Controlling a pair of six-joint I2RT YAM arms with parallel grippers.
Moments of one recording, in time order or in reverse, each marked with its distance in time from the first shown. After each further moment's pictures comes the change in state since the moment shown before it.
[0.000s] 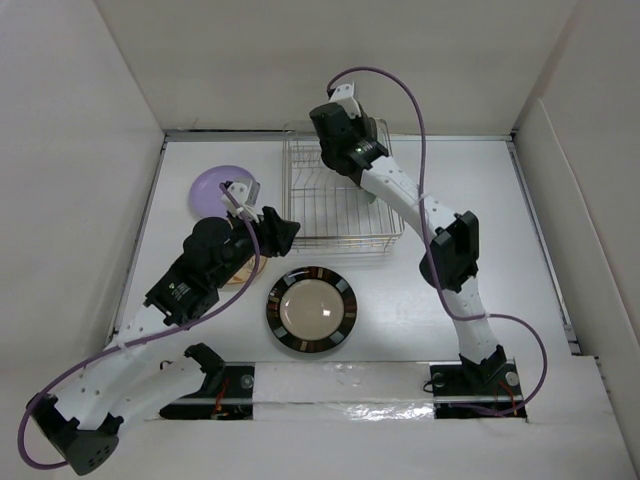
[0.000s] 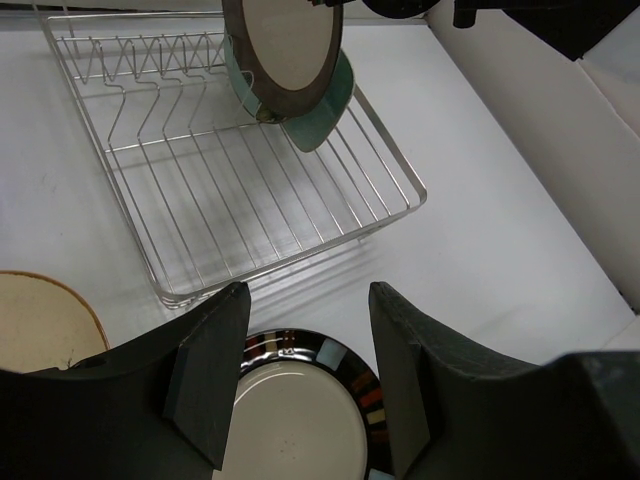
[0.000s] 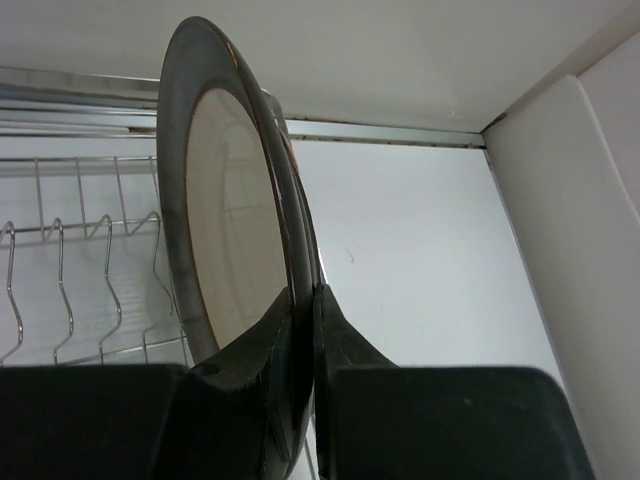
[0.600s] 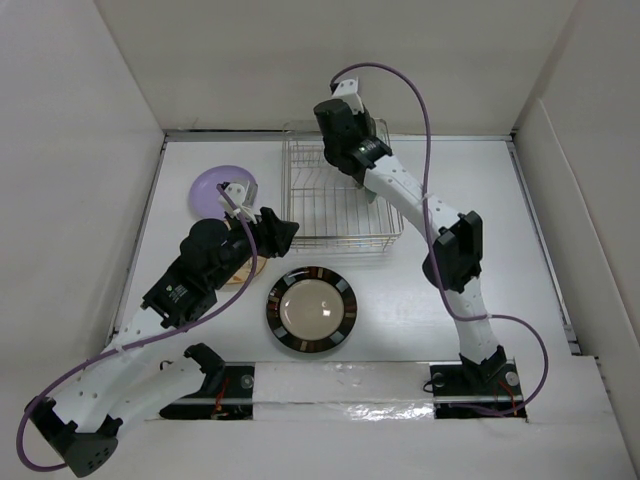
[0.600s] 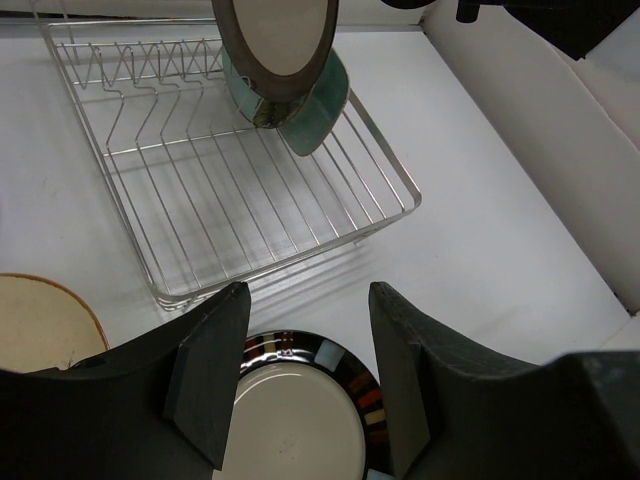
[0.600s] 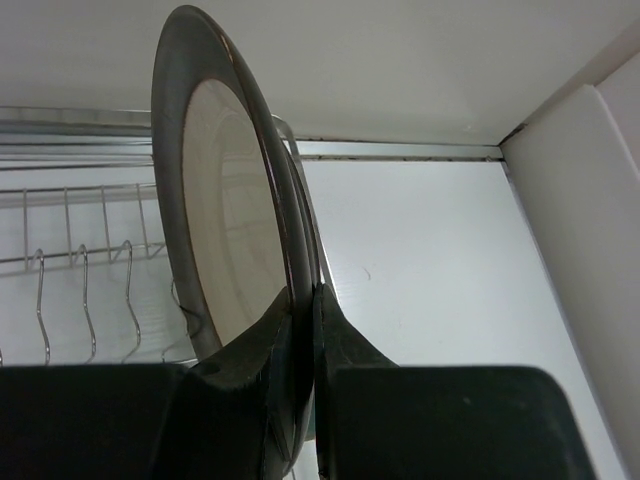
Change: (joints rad) left arm 0.000 -0.015 0.000 -0.003 0.000 0.000; right arm -0.009 -0.021 -0.028 0.076 -0.034 0.005
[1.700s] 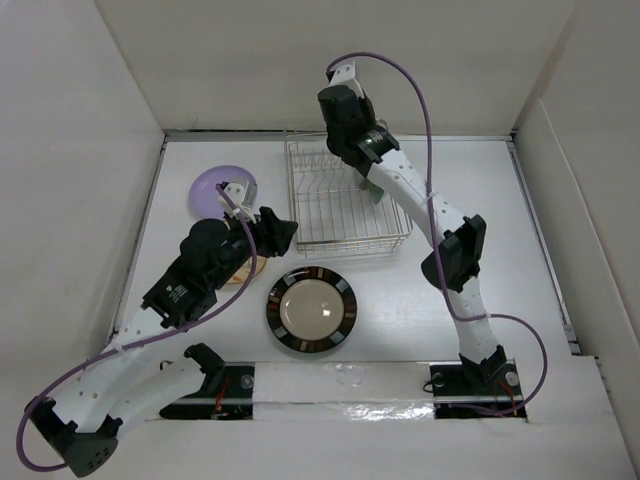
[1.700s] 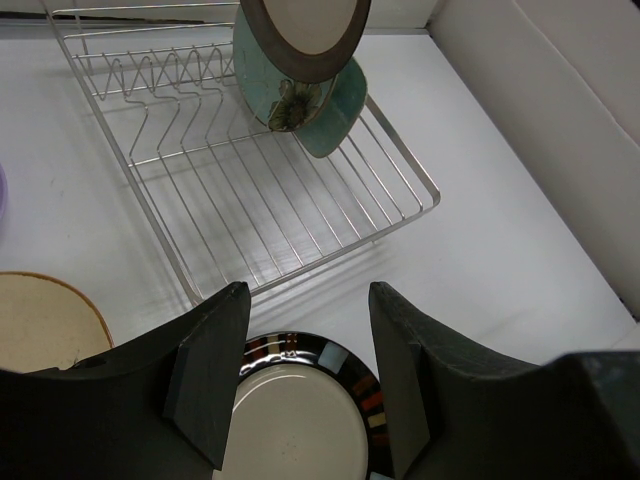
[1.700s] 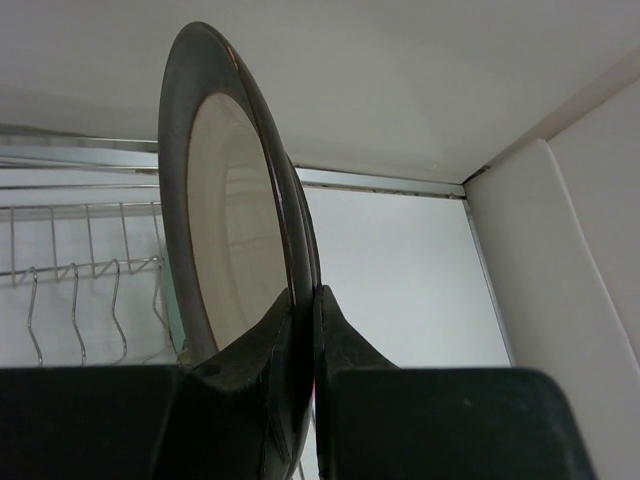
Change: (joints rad) left arm 0.000 0.000 0.000 -0.001 -0.015 0.000; right arm -0.003 0.005 0.156 -0.077 -0.023 -0.157
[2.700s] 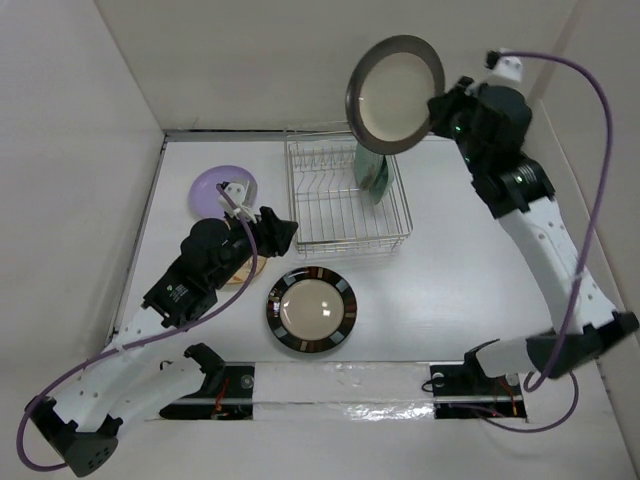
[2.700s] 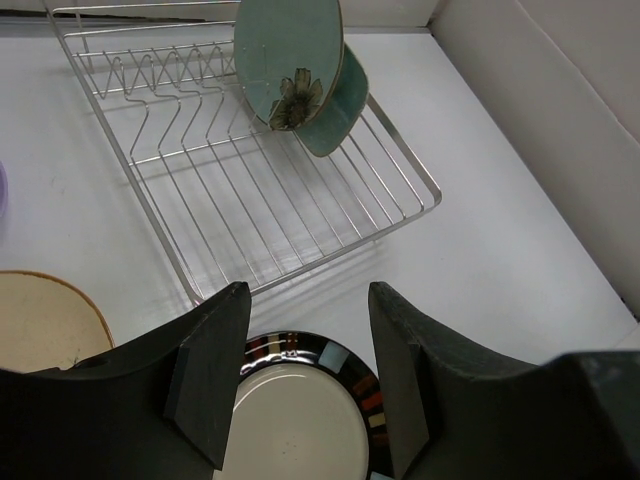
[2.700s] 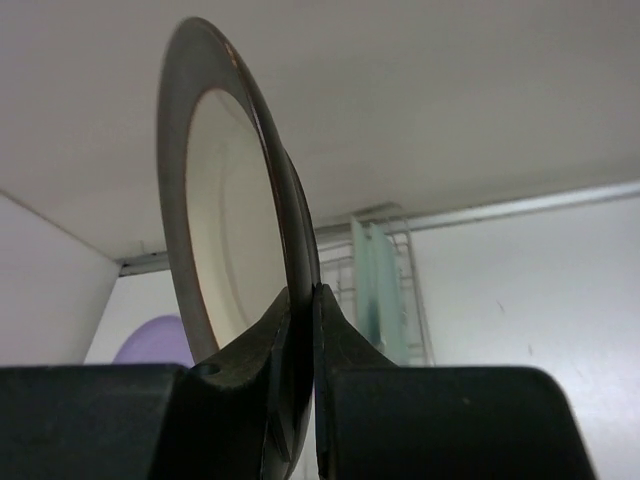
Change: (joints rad) left arm 0.000 0.003 0.000 0.000 -0.001 -0.002; right arm -0.304 -0.900 -0.797 0.234 -0.692 0.554
